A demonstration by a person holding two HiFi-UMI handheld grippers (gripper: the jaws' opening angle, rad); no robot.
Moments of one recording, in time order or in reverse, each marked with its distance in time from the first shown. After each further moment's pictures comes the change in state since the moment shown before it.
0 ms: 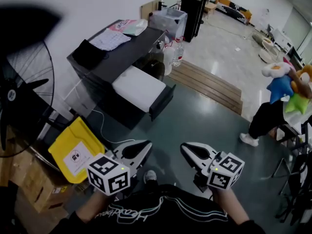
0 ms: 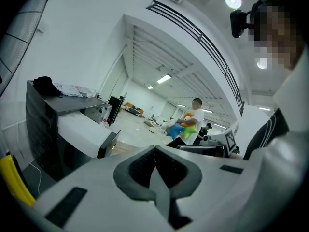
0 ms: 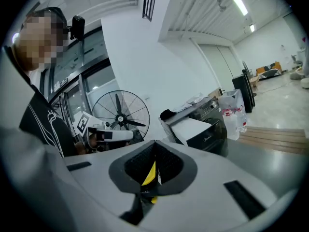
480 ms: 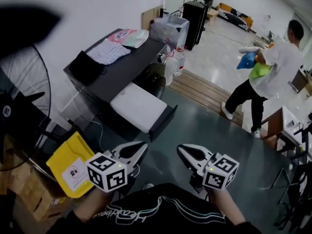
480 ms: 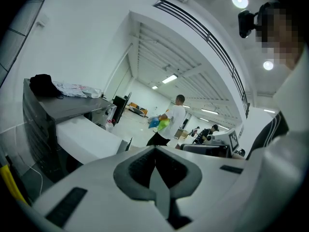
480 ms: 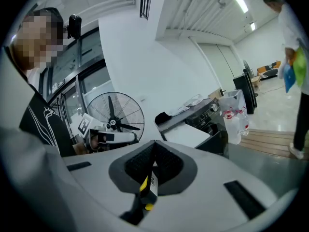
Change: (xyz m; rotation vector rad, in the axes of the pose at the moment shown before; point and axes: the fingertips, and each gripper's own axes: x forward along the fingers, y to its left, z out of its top) left arm 0.053 0.085 0.043 -0.030 0.006 0.035; right arm 0.067 -0.070 0.043 0.006 -0.005 0.006
